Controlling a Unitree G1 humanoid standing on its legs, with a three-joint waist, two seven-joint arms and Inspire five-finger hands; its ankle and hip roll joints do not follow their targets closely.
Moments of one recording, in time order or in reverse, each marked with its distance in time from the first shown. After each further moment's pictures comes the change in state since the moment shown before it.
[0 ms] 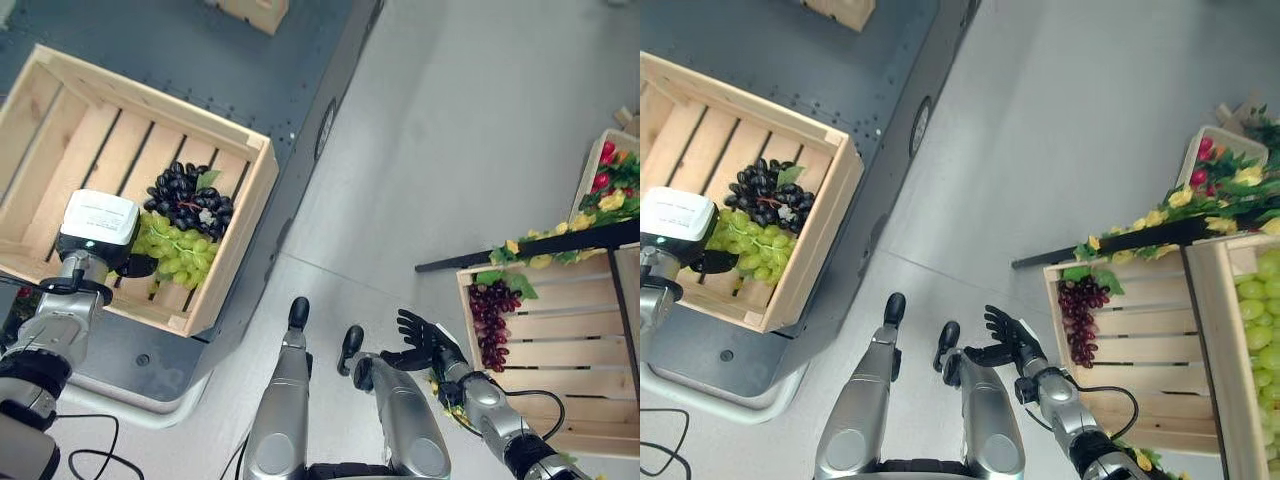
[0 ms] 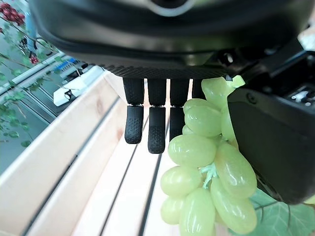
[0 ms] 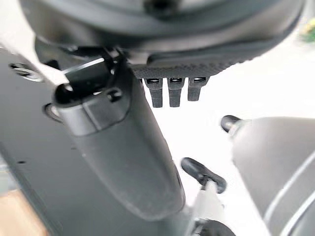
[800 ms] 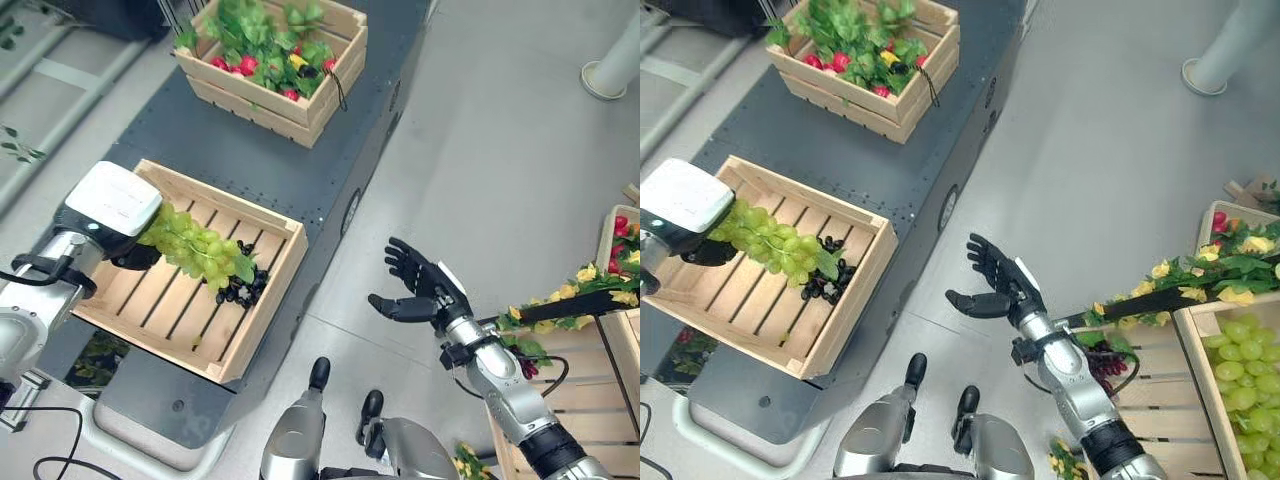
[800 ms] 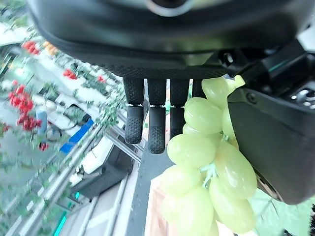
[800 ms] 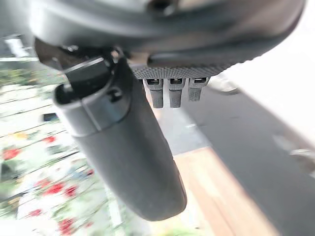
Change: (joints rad) left arm 0.224 0.199 0.291 -0.493 0.236 -0.135 -0.251; right arm 0.009 -0.111 -0.082 -0.613 0.114 0.014 -0.007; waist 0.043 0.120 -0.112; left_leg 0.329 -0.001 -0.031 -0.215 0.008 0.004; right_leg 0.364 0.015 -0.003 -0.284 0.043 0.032
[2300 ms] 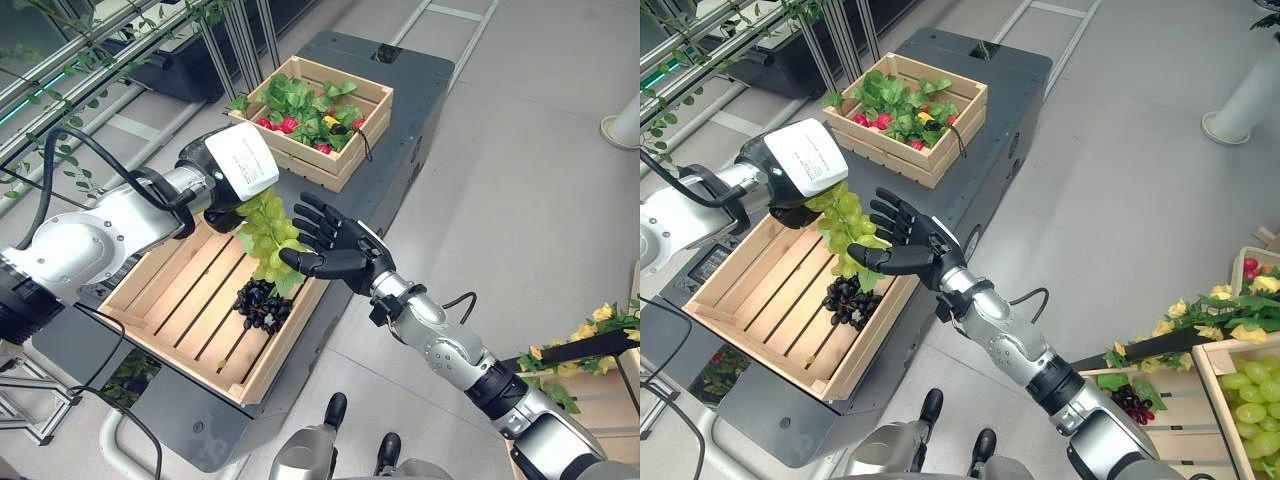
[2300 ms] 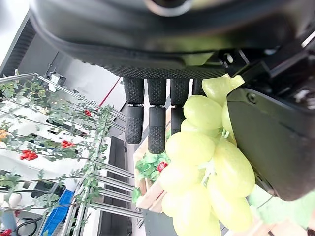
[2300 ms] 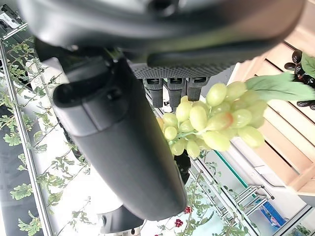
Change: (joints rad) left arm -0.802 0.022 -0.688 -0.237 -0.027 -0.067 -0.348; right arm -0.359 0.148 0.284 -0.061 0.400 0.208 -0.165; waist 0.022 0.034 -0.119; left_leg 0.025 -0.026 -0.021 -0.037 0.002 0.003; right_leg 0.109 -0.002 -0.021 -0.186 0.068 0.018
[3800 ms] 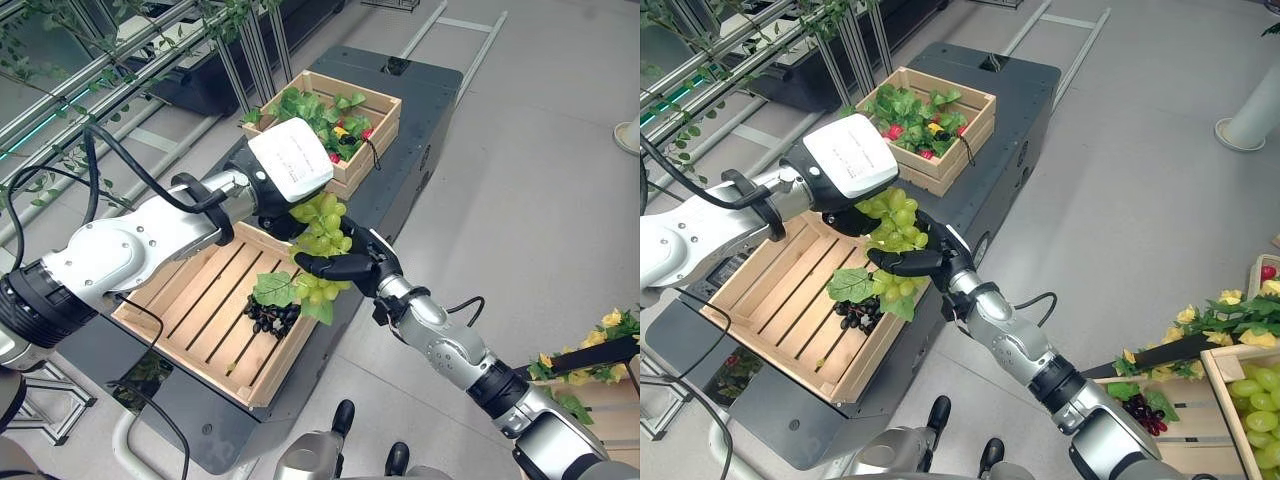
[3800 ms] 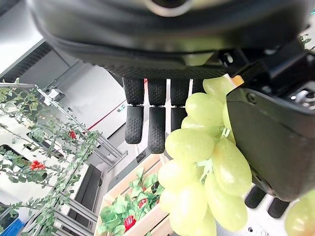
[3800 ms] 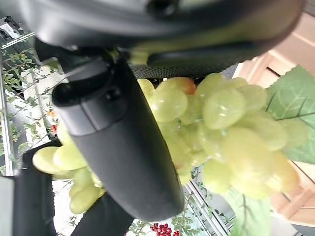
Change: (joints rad) left arm 0.000 -0.086 0.019 -0.145 -0.215 0.073 0.064; right arm 0.000 -0.010 0.001 0.063 -0.054 0.048 -0.091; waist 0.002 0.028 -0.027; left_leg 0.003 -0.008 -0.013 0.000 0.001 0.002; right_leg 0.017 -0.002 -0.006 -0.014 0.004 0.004
